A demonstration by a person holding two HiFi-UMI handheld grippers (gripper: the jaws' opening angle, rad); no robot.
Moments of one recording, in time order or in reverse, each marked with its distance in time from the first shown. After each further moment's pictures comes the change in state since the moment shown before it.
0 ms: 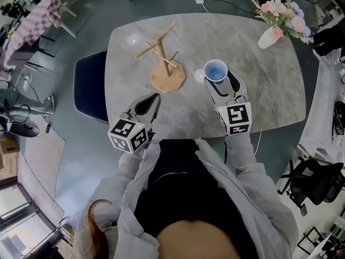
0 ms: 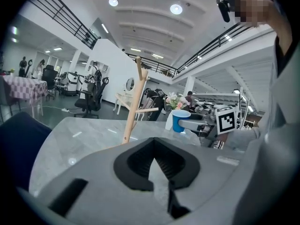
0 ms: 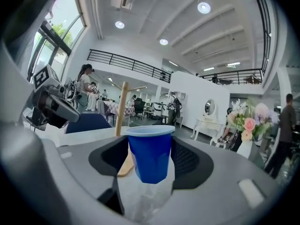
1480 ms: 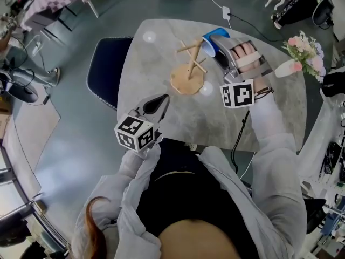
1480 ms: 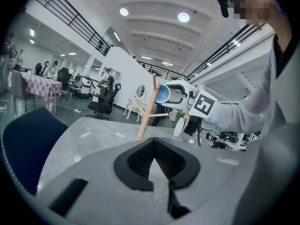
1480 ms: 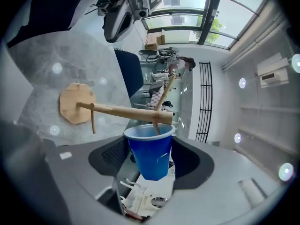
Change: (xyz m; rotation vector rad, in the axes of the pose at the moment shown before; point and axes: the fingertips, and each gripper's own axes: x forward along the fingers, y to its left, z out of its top) left arm -0.047 0.020 0.000 -0.069 -0.102 0.113; right arm 0.103 0.071 0.119 -1.564 -0.168 0.136
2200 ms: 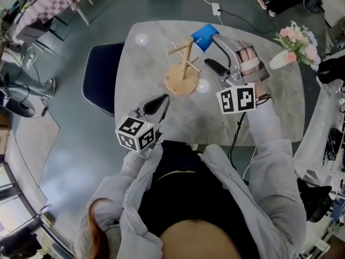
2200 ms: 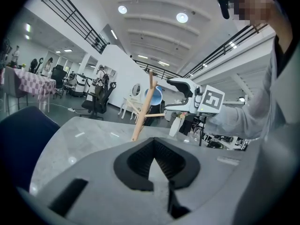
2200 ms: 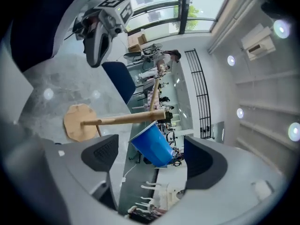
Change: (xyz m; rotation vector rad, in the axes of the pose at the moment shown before) left arm 0.014 -0.005 0.001 0.005 0.009 -0.064; right arm -0.026 0.000 0.001 0.260 0.012 0.033
